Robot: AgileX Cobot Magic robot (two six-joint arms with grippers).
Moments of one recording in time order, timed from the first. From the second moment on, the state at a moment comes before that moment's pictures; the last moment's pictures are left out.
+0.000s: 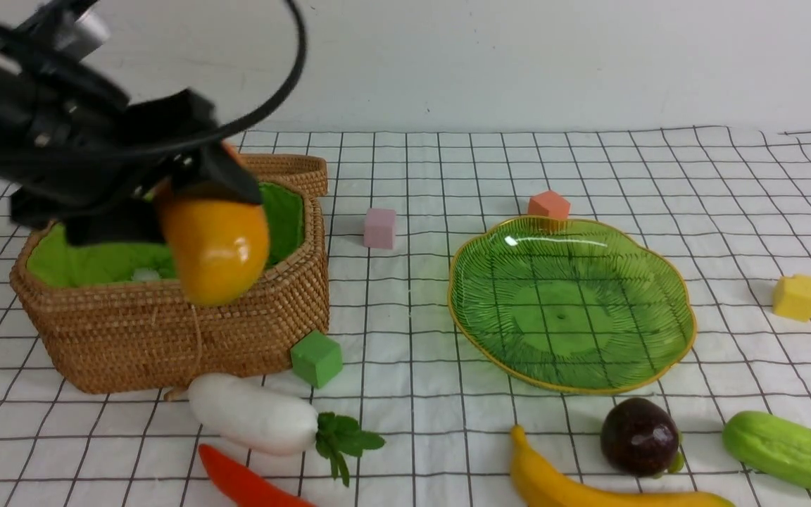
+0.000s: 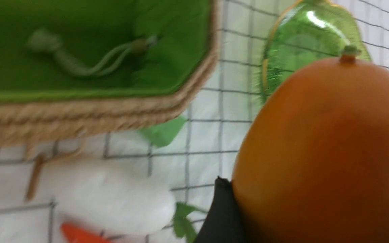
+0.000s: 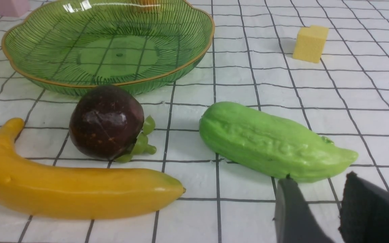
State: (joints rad) right arm 0.02 -0.01 0.01 0.04 0.39 -0.07; left arm -0.18 1.42 -1.36 -0.46 0.94 -0.15
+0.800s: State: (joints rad) right arm 0.02 -0.01 0.01 0.04 0.39 -0.07; left arm -0.64 2.40 -2.35 -0.06 0.97 -0.40
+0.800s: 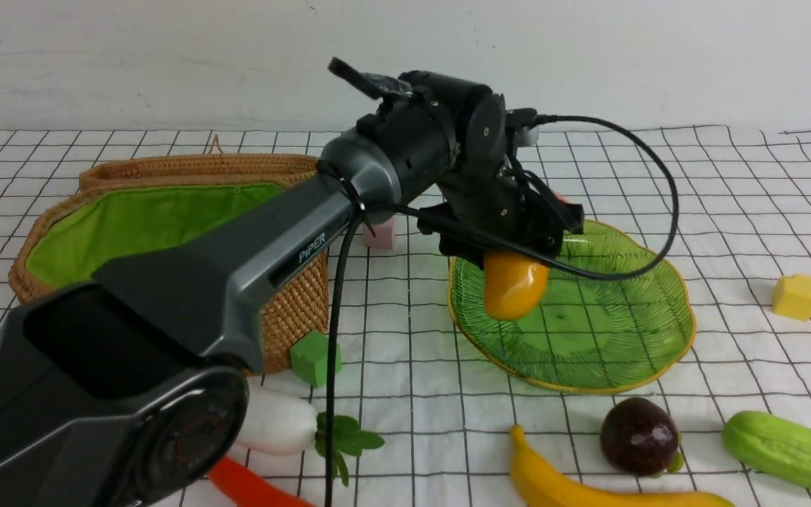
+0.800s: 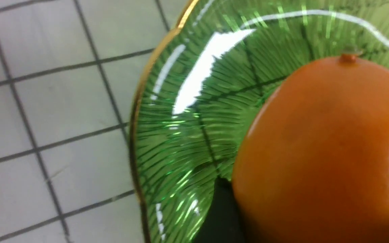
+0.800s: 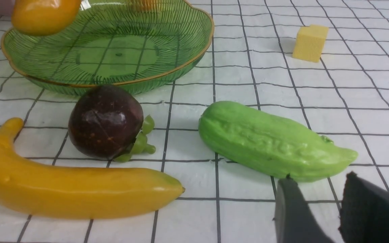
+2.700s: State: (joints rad) right arm 0.02 -0.01 0.01 0.04 0.39 -0.07; left arm -0.58 1.59 -0.81 -0.10 0.56 -0.95
